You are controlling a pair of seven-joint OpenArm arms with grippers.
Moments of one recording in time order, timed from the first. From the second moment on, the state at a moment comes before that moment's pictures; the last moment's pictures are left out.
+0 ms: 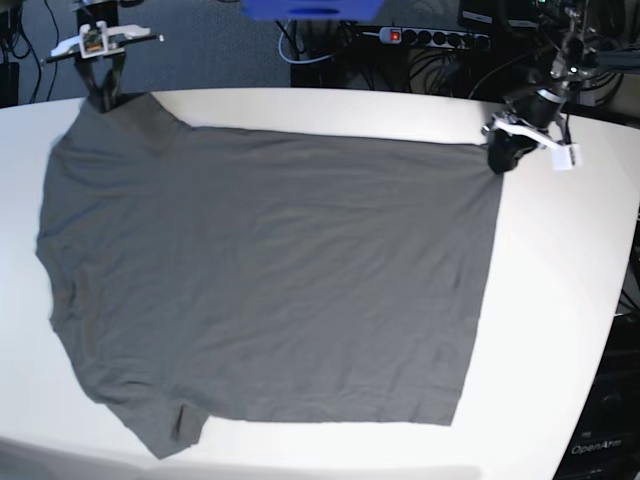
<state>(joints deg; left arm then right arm) 27.7 -24.1 -5.4 81.1 -52.9 -14.5 8.6 -36.8 15.7 13.1 59.7 -5.3 2.9 63.8</state>
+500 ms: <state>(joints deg) 26.1 -25.2 -6.7 87.0 -51.8 -12.9 17.0 -34.5 16.4 17.9 69.1 -5.8 8.1 57.0</state>
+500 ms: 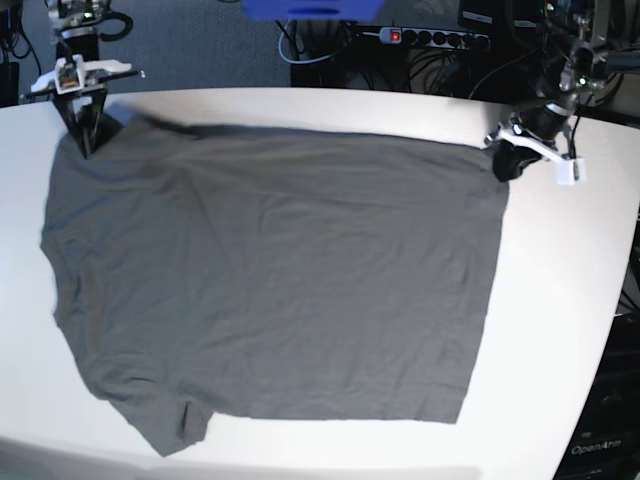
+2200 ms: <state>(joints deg) 16.6 -18.6 -17.6 94.2 -50.9 -12.8 36.6 -32.7 13.7 15.0 72.6 -5.6 15.3 47.7</state>
